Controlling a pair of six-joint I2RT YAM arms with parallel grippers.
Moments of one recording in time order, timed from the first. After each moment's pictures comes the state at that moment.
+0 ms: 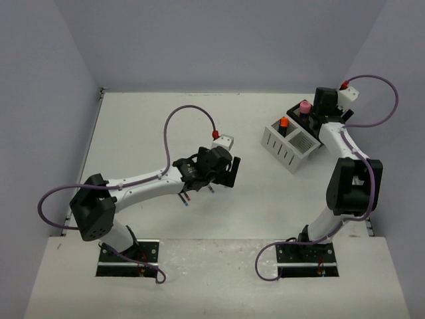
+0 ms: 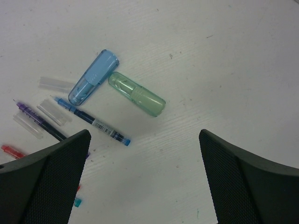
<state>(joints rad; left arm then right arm) -1.00 1.56 1.13 -0.40 -0.37 -0.54 -0.06 1.70 1.30 -0.20 0.64 0.51</state>
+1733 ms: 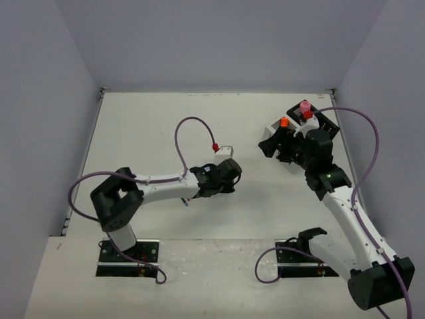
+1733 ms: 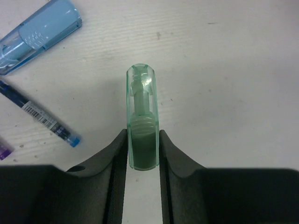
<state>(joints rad) -1.04 1.75 1.10 -0.30 -0.37 -0.88 0.25 0.93 0.84 -0.30 -0.17 0.52</state>
